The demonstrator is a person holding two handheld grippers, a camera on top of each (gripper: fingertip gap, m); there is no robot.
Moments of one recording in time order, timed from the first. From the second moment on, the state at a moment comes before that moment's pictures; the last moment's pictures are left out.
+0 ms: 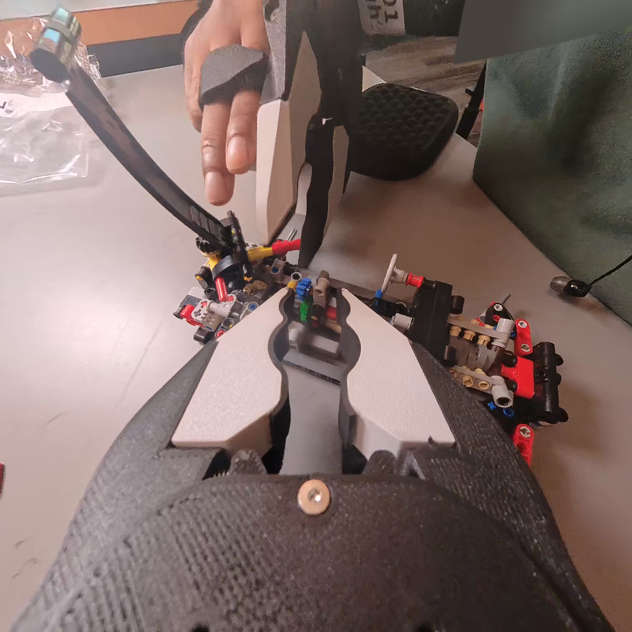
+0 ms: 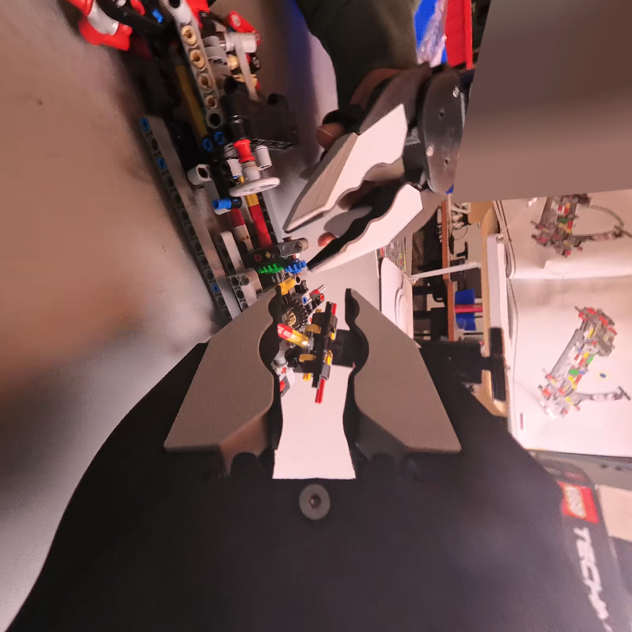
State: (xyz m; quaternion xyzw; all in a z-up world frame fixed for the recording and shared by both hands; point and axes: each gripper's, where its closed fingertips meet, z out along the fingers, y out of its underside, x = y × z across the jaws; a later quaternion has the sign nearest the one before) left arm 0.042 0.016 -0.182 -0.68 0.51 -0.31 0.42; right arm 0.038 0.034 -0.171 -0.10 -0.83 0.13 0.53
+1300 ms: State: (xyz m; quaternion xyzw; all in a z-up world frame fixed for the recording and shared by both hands) left arm 0.047 0.013 -0.190 -0.73 0.50 -0.19 0.41; right arm 0.065 0.069 -0.174 -0.58 -0.66 0.27 0.39
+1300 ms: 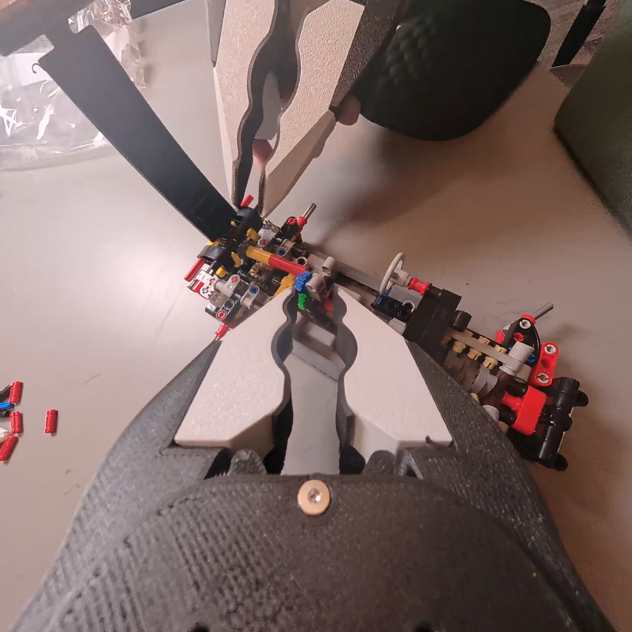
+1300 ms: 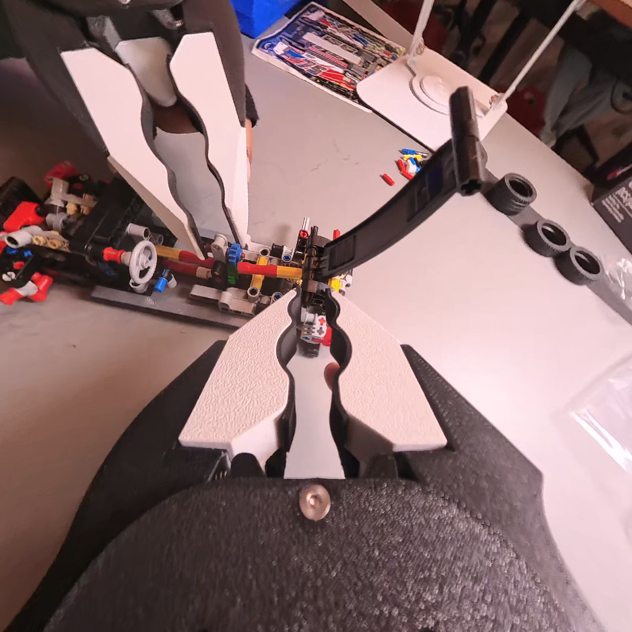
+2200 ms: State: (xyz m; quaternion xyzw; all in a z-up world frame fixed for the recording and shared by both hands) left arm 0.048 0.002 -0.187 -0.72 0.56 -0.21 0.36; right arm 0.068 0.062 -0.181 -0.53 -0.71 0.25 0.39
